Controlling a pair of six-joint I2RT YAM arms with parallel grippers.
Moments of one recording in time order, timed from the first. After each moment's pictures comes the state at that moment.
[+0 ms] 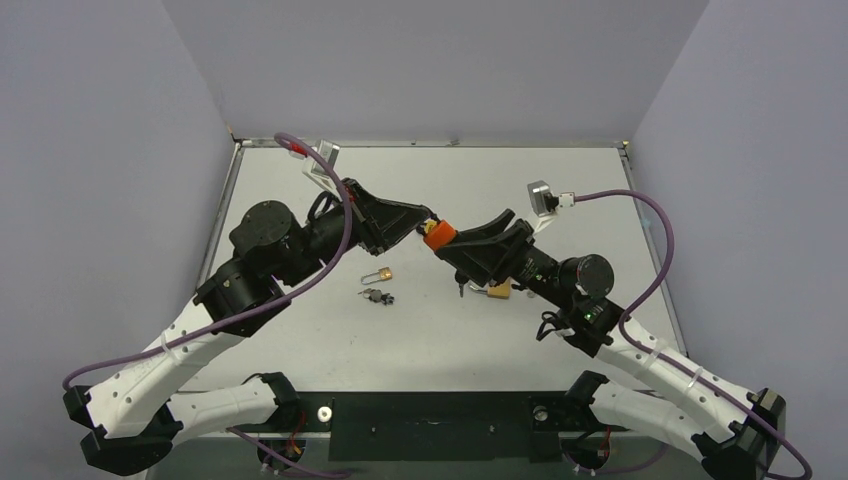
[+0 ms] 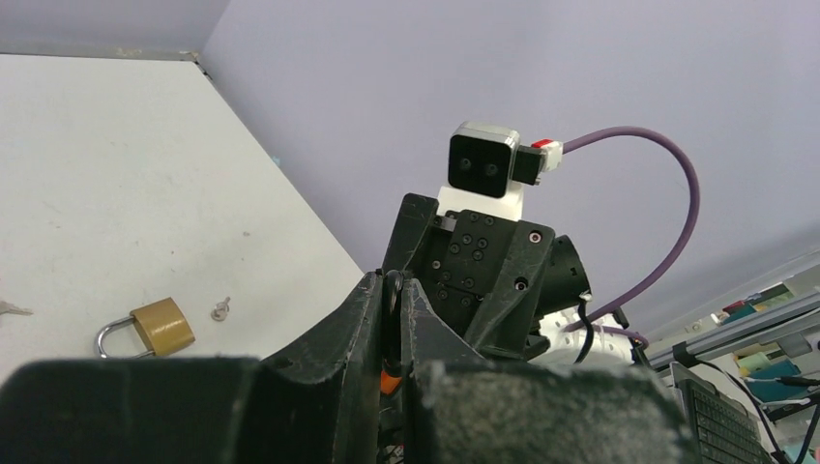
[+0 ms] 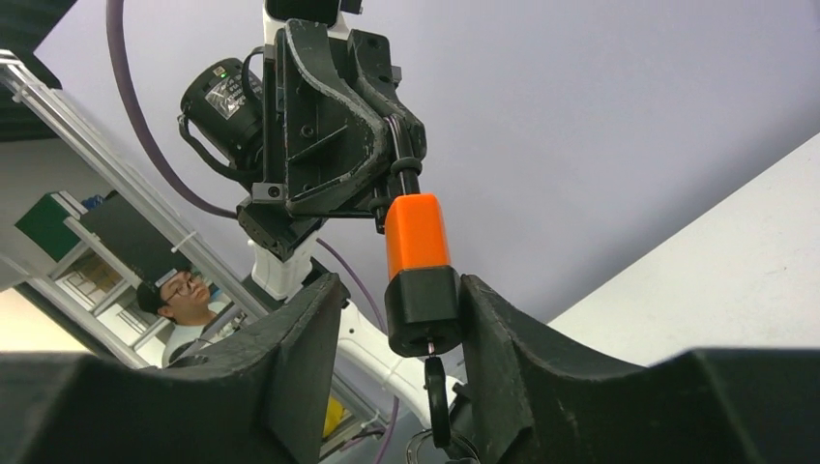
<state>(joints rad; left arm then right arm) -0.91 0.99 1.31 -0.21 0.03 -0.79 0.81 0.87 0.73 0.59 -0.36 0.93</state>
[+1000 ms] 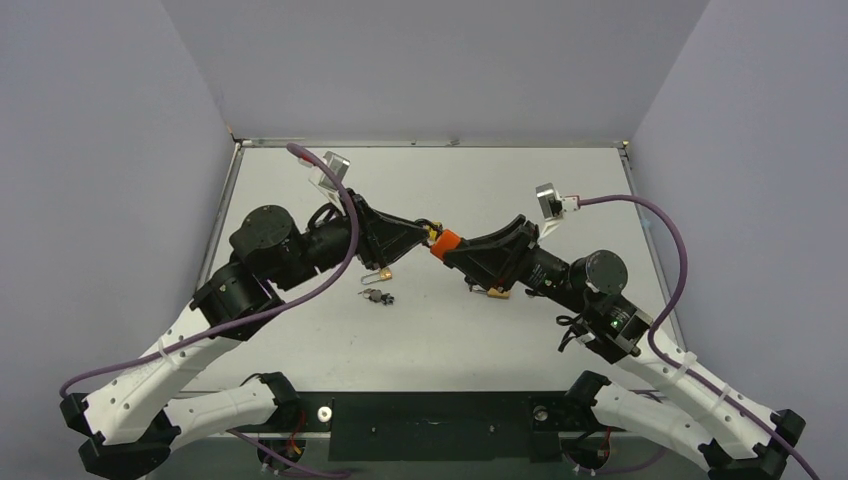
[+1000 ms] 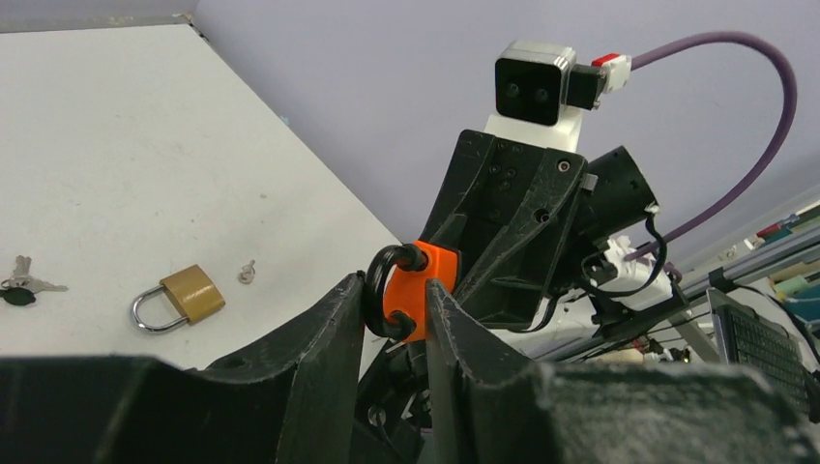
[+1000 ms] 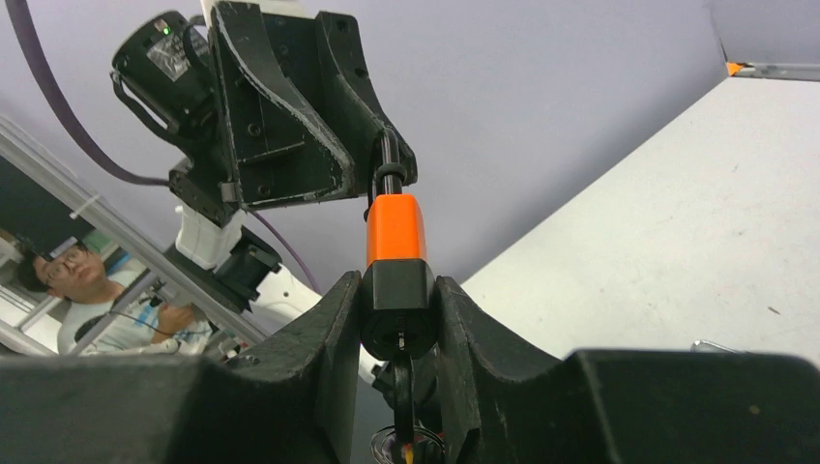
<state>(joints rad) -0.89 0.95 1.26 -0.24 0.13 -0.71 0.81 0.79 0.81 0.27 -0.31 0.78</state>
